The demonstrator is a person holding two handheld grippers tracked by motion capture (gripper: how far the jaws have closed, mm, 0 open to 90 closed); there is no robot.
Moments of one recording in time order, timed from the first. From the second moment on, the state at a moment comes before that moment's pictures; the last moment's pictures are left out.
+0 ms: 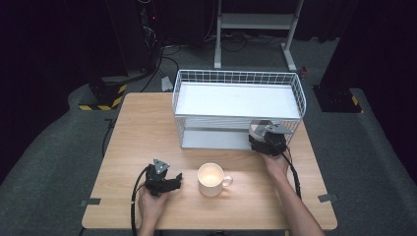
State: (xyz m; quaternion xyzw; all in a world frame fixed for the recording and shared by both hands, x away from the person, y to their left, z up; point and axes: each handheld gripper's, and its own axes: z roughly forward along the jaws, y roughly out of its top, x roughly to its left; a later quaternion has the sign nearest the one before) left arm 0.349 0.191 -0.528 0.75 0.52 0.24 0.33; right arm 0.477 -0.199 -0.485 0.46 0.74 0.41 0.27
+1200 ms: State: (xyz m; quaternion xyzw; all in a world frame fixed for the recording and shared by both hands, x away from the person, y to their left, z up) left arm 0.350 0.191 -0.528 0.75 0.53 0.24 0.33; right arm 0.445 -0.217 -0.487 0.46 0.75 0.41 0.25
